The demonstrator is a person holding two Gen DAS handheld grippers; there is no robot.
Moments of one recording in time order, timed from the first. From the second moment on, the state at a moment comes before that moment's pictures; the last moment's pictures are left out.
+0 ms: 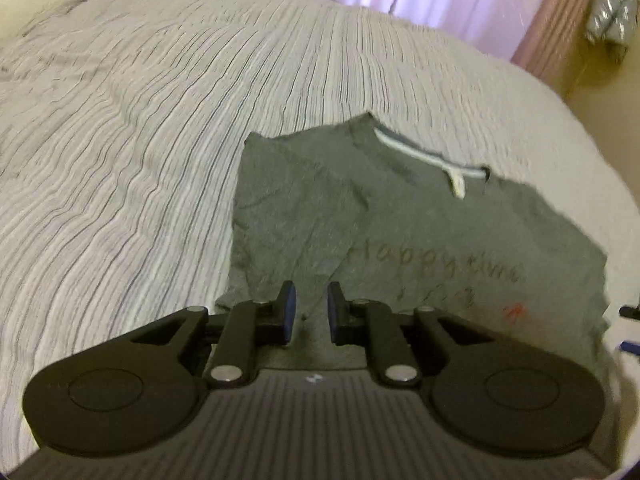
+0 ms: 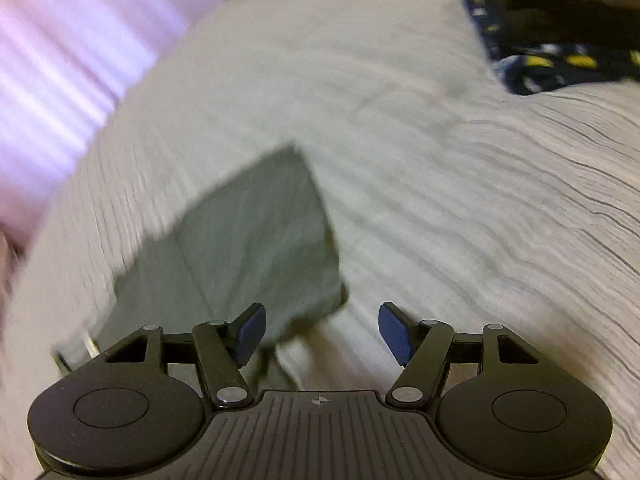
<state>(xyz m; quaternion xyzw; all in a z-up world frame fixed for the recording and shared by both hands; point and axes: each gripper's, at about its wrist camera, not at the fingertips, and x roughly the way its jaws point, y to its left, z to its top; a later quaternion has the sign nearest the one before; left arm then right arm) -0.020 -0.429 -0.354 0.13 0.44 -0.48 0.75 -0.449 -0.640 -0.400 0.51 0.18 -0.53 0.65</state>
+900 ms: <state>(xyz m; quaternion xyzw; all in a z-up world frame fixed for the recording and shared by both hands) 0.020 -0.469 -0.367 0.05 0.51 -0.43 0.74 -0.358 -0.777 -0.407 0.32 0.34 -0.47 0.75</state>
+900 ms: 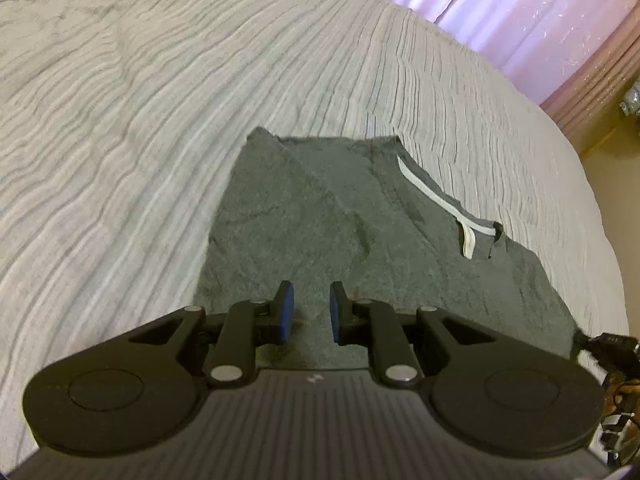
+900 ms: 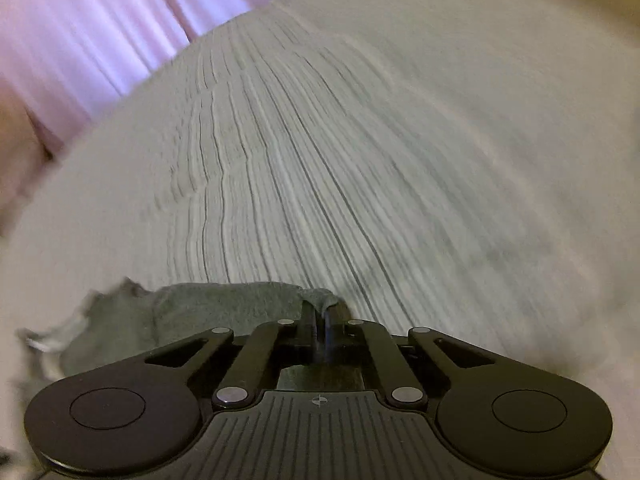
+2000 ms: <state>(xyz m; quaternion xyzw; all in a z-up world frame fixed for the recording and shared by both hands) 0.020 -0.416 -0.371 0.04 0.53 -0.41 0.74 -0.286 -0.596 -0.412 0.19 0.43 -0.37 0.80</state>
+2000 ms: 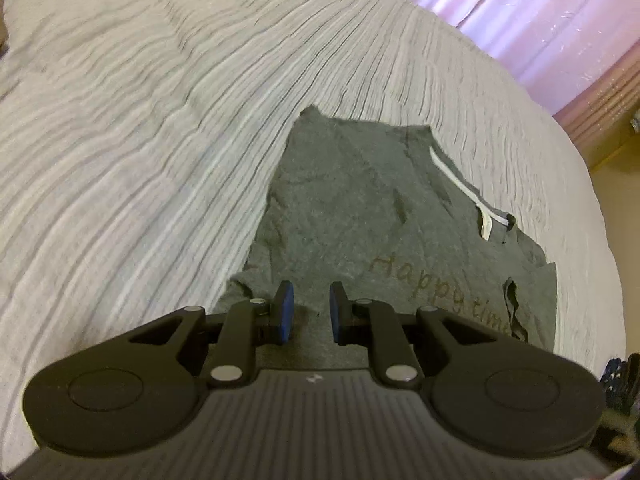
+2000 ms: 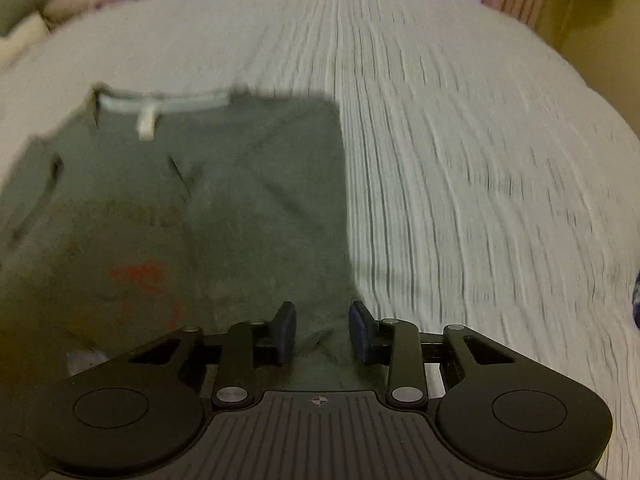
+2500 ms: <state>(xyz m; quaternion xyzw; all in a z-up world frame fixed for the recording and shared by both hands) 0.042 -0.433 -0.367 0.04 0.51 -0.41 0.76 -0.222 -0.748 -0.429 0.29 0.35 -0.31 0.84</state>
